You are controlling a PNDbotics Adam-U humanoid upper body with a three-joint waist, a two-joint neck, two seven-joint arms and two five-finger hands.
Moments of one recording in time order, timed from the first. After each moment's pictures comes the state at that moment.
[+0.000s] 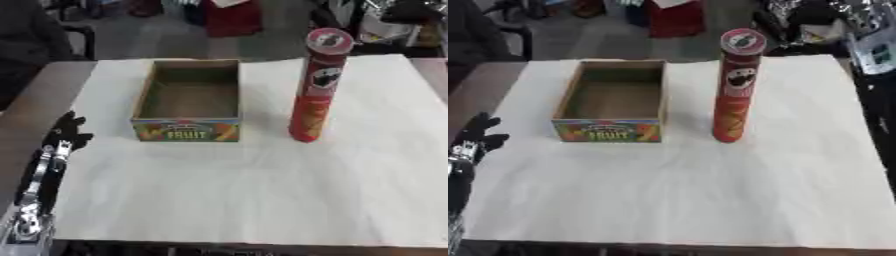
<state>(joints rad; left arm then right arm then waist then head) -0.06 0.15 0.09 -1.69 -0.23 -0.11 -0.10 -1.06 -0.43 -0.04 -0.86 0.52 -0.53 0.41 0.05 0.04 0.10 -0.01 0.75</state>
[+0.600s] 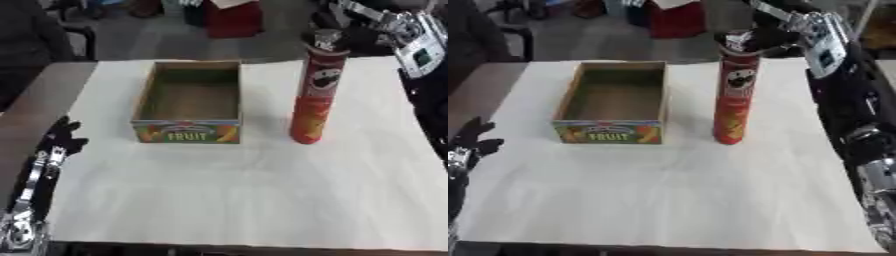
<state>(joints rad) -0.08 0.14 0.08 -1.68 -0.23 -0.11 -0.11 -1.10 -0.37 -0.07 -0.77 0.81 -0.59 0.44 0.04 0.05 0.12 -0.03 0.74</state>
